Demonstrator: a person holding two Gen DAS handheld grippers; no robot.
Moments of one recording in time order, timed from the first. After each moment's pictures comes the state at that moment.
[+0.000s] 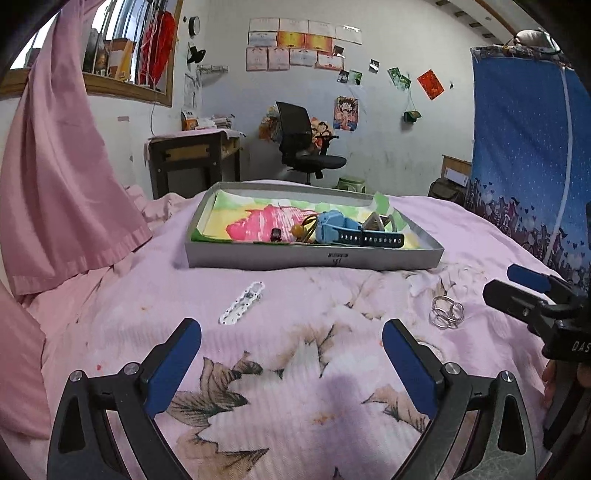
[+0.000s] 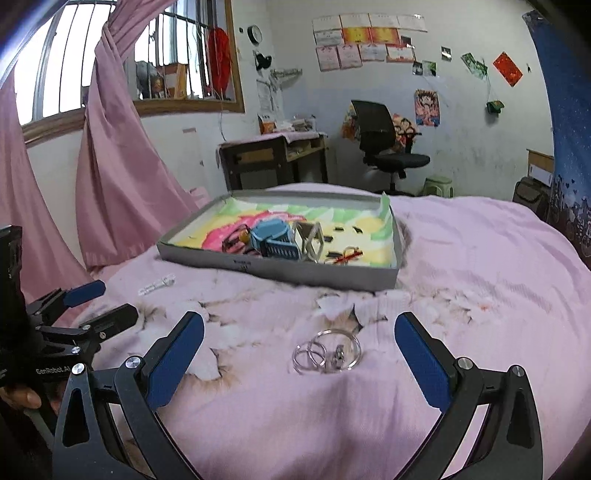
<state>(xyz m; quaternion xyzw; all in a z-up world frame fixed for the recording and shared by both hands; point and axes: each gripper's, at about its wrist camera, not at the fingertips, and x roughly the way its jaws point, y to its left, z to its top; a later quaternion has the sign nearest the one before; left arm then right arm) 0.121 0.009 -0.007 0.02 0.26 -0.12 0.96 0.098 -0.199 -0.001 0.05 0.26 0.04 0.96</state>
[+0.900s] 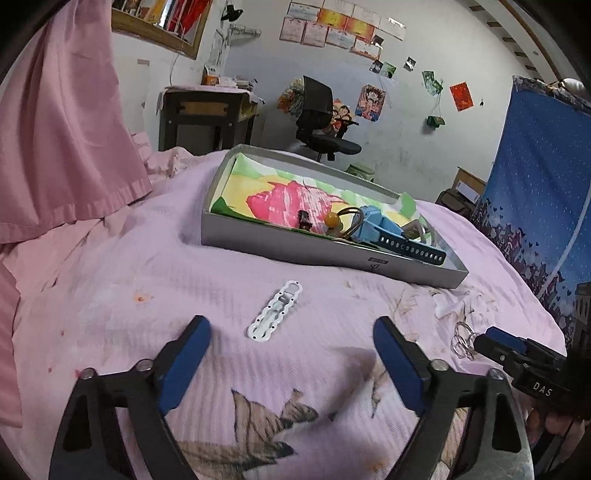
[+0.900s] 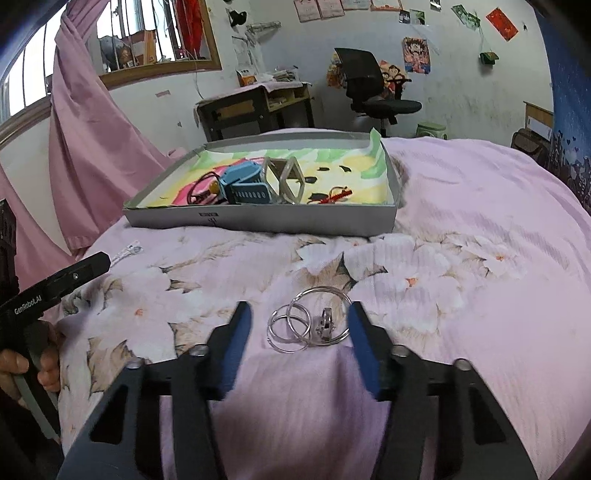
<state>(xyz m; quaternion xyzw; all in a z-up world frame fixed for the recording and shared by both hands) 0.176 0.039 -0.021 -0.07 0.33 -0.12 0.93 0.138 -0.203 -0.040 0.08 0.35 0.03 0.93</state>
